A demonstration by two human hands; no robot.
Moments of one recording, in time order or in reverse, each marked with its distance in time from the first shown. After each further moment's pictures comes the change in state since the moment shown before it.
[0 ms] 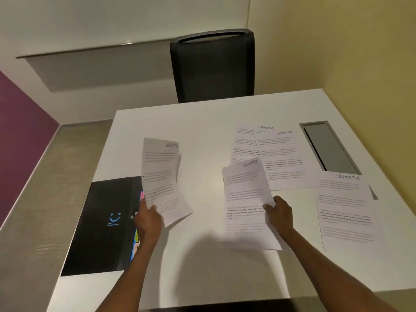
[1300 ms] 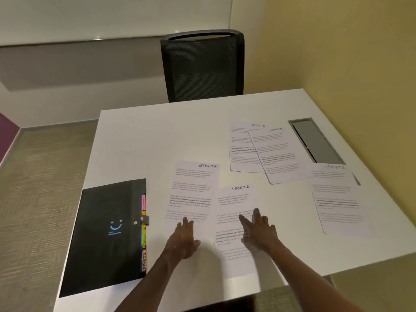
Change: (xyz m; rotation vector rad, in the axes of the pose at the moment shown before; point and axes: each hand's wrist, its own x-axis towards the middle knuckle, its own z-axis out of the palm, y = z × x) left_hand -0.007 -0.059 0.035 0.808 -0.850 0.553; right_hand -0.076 -0.005 0.078 -0.979 -0.401 -0.170
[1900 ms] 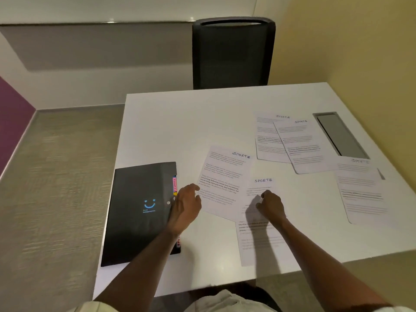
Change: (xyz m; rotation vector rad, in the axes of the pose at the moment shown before) left_hand -0.024 -0.076 -0.063 -0.495 0.595 0.072; right_hand 0.011 -0.084 -0.026 0.507 0.225 0.229
